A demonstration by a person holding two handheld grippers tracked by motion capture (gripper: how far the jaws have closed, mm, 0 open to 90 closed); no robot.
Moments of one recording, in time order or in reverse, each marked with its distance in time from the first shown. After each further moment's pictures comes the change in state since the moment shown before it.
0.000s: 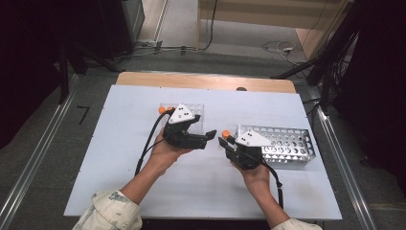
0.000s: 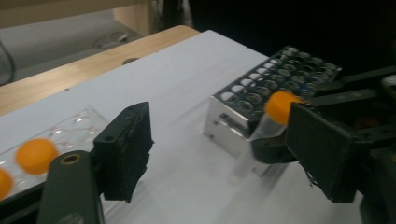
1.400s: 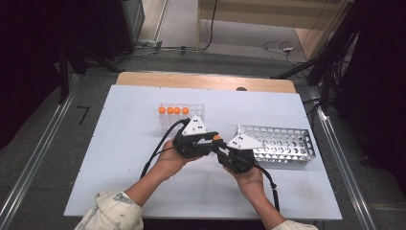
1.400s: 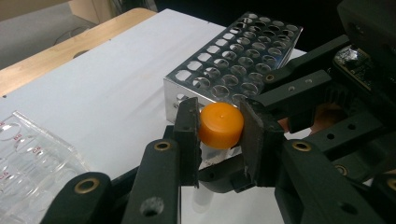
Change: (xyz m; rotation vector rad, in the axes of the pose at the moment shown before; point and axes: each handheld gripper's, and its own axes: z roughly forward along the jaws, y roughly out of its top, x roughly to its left) left arm -0.016 -0.012 0.018 0.081 -0.091 0.108; right arm 0.017 -0.002 0.007 0.028 0.084 -0.009
